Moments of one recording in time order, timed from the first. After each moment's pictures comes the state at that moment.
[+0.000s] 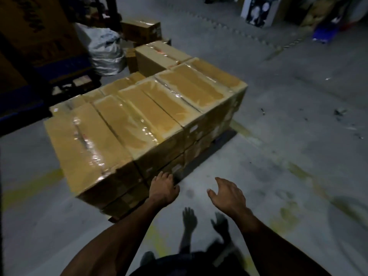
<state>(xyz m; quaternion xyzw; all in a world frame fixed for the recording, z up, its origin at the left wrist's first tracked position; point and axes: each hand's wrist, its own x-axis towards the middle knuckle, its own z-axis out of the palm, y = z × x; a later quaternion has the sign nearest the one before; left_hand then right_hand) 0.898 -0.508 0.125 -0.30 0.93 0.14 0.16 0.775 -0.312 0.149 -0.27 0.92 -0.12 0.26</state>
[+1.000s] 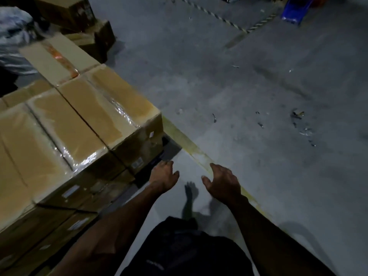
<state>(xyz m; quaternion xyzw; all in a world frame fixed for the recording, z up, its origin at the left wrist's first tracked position) 0.257 -0.377 0.117 -0.29 0.91 0.23 0.17 0.172 -0.182 0.138 -0.22 0.94 -0.15 0.21</state>
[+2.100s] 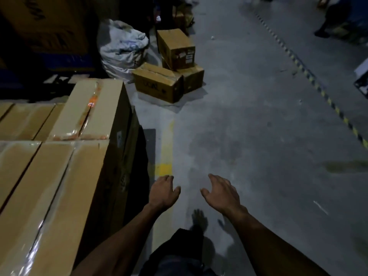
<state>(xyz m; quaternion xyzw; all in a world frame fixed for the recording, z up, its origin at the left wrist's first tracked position) -0.337 -0.781 0.121 -0.59 0.76 0.26 0.06 -0.538 -0.728 0.160 -0.58 0.76 -0.01 0.29</state>
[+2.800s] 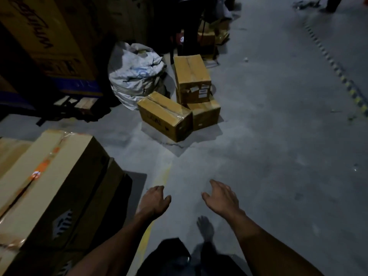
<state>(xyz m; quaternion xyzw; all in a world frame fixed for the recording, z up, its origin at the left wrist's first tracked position) -0.587 -1.264 0.113 -0.71 0.65 0.27 0.08 -0.830 -1.271 0.154 -0.64 0.70 0.02 0.33</state>
